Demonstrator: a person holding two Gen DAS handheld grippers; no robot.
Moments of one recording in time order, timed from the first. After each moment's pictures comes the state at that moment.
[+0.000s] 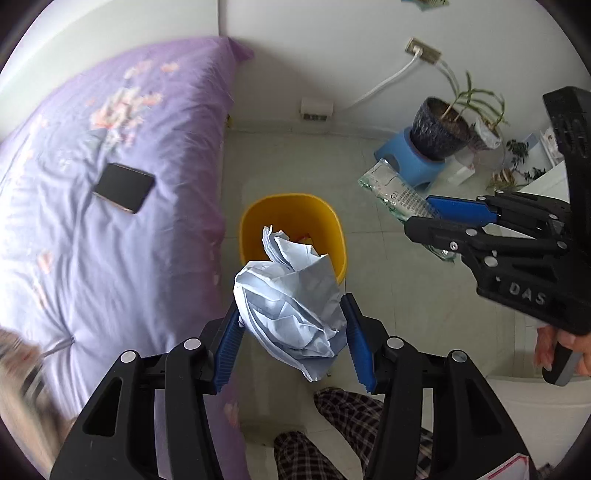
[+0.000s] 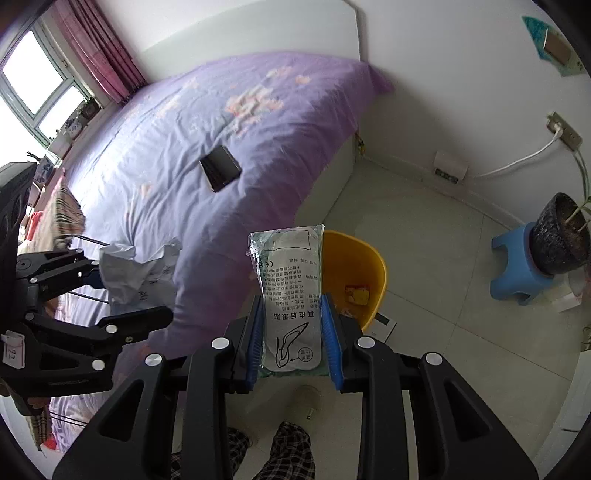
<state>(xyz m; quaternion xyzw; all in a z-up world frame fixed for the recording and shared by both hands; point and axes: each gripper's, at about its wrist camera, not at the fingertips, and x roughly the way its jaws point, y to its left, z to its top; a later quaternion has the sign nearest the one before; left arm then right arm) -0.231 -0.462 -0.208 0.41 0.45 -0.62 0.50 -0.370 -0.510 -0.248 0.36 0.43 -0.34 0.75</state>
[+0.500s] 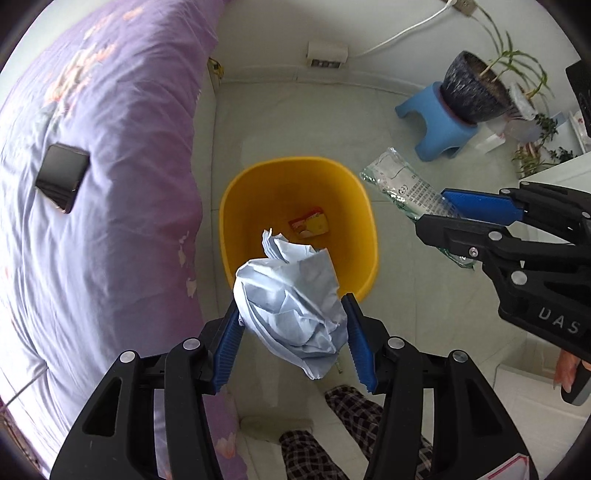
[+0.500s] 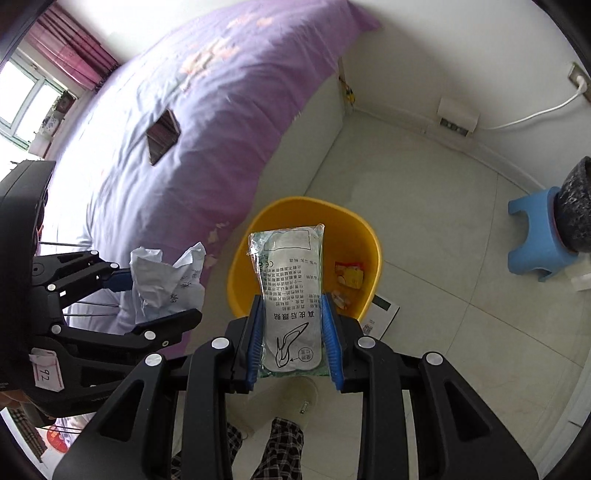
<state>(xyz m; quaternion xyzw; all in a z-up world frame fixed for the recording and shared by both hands) -0.265 -0.531 -0.320 0.47 0.48 -0.57 0.47 -0.379 -0.577 -0.363 0.41 0.47 -0.32 0.71</state>
